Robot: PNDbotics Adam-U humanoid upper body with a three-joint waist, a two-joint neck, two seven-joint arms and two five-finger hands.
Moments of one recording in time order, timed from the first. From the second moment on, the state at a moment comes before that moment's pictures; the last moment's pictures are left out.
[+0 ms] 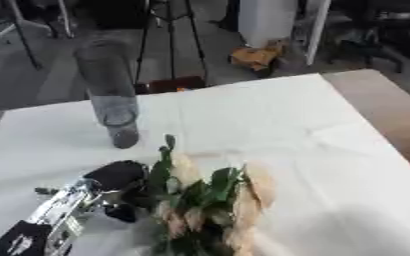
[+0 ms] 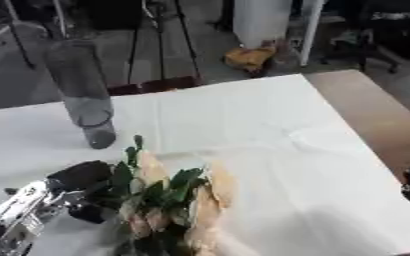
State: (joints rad) left arm -0.63 0.36 -0.38 -1.38 -0.91 -0.11 -0.49; right arm -0.19 -0.40 -0.48 -1.58 -0.56 0.11 0.91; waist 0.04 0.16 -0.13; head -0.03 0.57
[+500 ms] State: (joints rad) left arm -0.66 0.46 -0.32 -1.62 -0.76 -0.01 -0.55; right arm -0.19 -0.40 -0.48 -1.58 -0.56 0.12 0.91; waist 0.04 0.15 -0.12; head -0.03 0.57
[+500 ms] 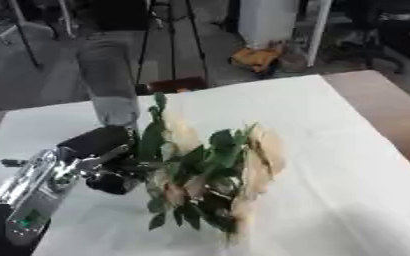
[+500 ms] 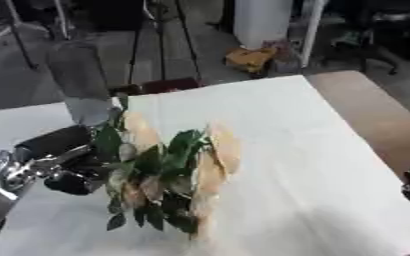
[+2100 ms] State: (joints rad) left arm -0.99 0.46 -0.03 -1.55 -0.25 0.33 -0.17; right arm -0.15 -0.38 -0.48 -1.58 -0.56 0.15 0.91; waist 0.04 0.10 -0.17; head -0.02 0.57
